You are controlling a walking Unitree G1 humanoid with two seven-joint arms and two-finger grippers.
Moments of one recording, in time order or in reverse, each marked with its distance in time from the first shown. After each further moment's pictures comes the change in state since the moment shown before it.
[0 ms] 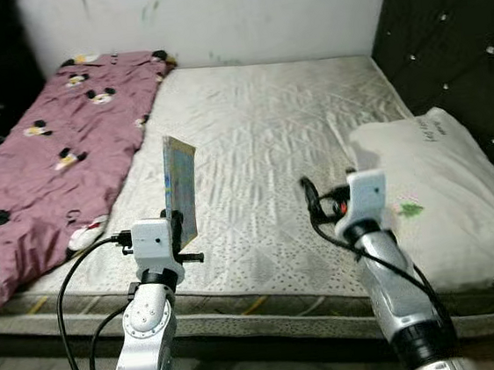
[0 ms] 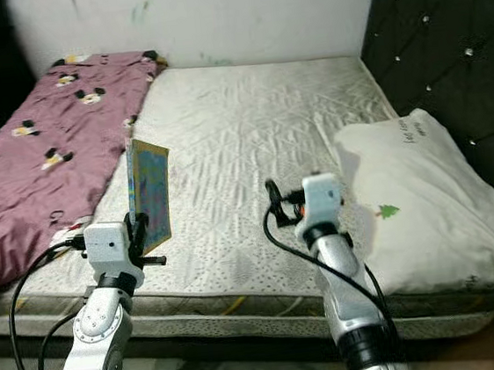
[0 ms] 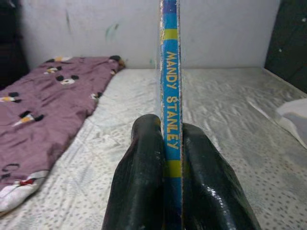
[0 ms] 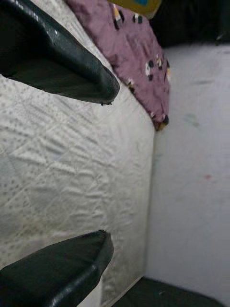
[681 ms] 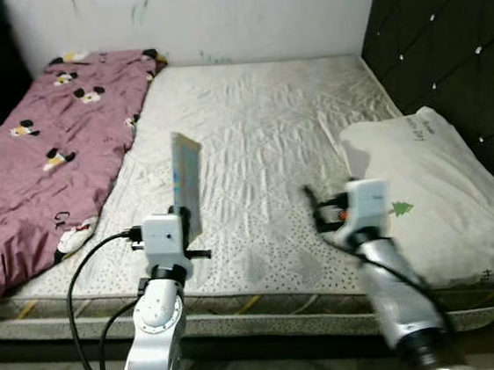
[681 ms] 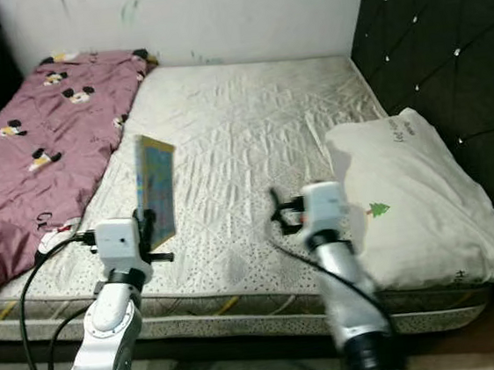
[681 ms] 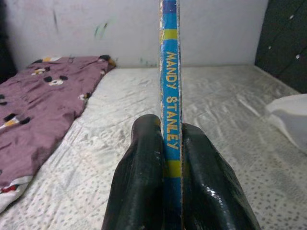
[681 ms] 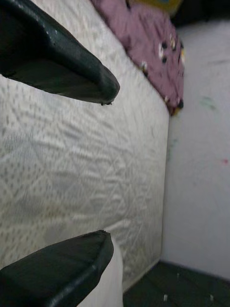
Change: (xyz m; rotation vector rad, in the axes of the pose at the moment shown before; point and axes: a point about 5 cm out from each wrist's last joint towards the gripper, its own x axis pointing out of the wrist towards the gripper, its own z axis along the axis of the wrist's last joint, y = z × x) left arm 0.003 -0.012 0.001 0.023 0.000 0.006; right arm -0.011 -0.007 -0.013 0.006 0.050 -0.024
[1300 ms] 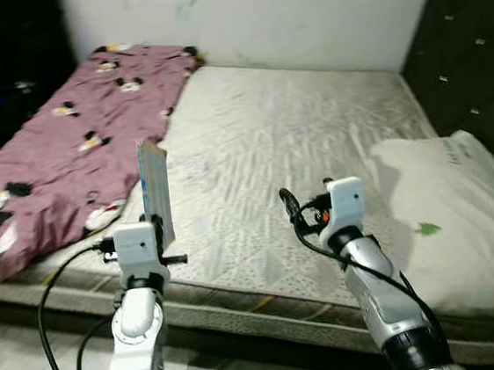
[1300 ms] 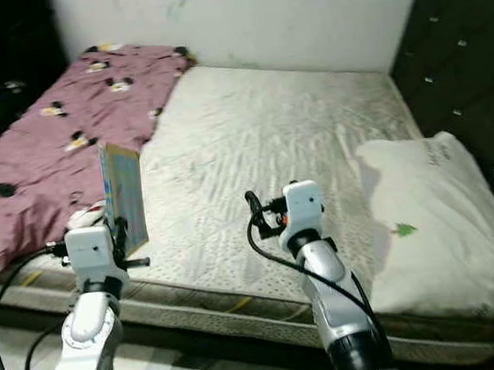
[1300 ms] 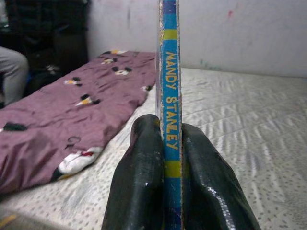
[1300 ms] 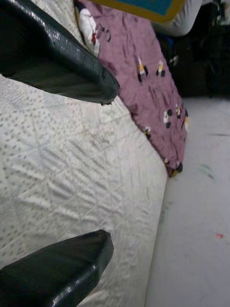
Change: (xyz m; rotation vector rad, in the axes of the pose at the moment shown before) left arm -0.011 0.025 -0.003 0.011 0.013 0.123; right arm 0.009 0.032 0.006 0.023 0.014 0.133
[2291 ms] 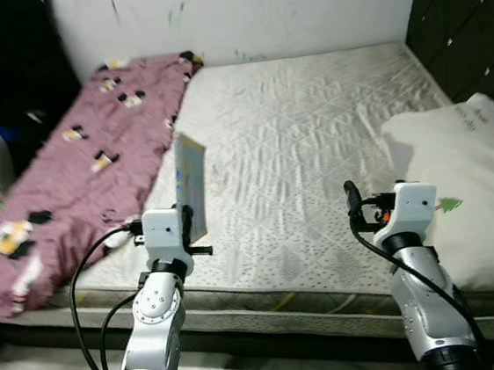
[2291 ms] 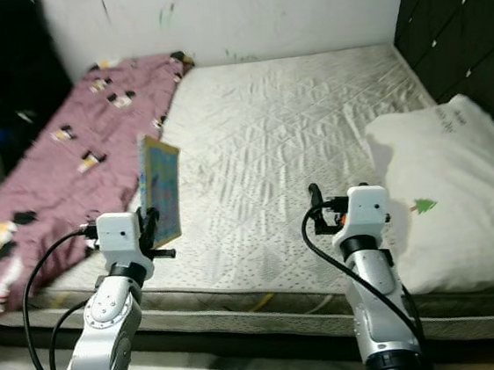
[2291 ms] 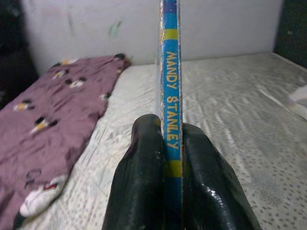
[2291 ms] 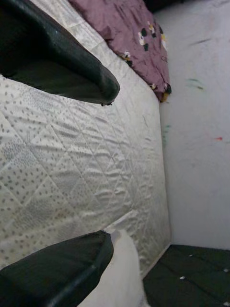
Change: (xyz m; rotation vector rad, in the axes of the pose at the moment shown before) left arm 0.017 -0.029 0.008 -0.044 0.018 -0.186; right arm -0.036 -0.060 0.000 -0.010 -0.036 -0.321
